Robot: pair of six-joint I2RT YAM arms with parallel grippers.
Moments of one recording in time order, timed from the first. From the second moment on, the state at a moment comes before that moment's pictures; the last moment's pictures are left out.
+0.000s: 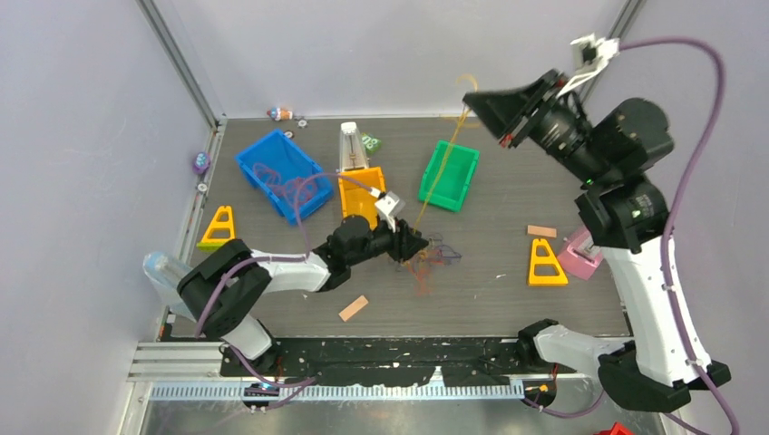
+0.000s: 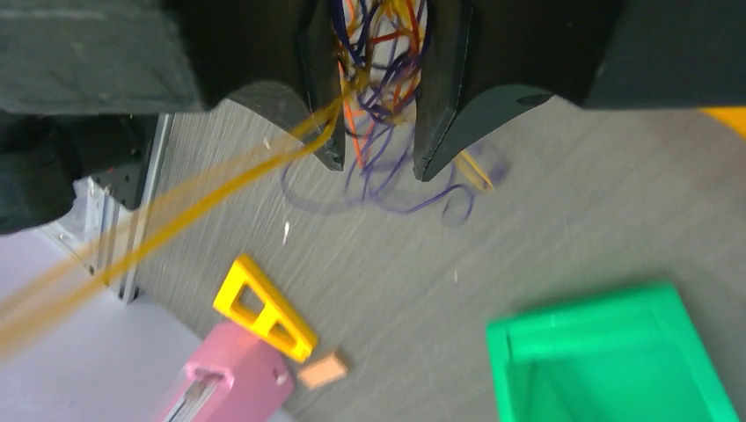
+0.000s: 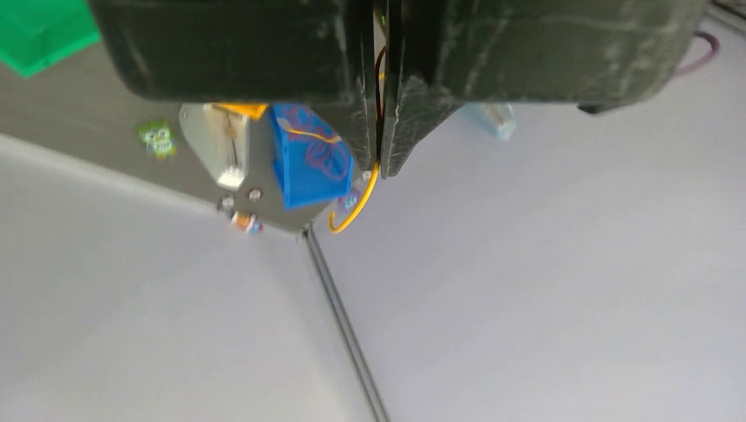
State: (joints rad) left arm -0.85 1.57 0.69 0.75 0.23 -0.36; right arm 0.38 1.08 1.60 -0.29 -0.42 0.51
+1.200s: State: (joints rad) left arm -0.93 0.66 0.15 0.39 -0.10 -0.46; right arm 0.34 1.26 1.77 -0.31 0.19 0.39
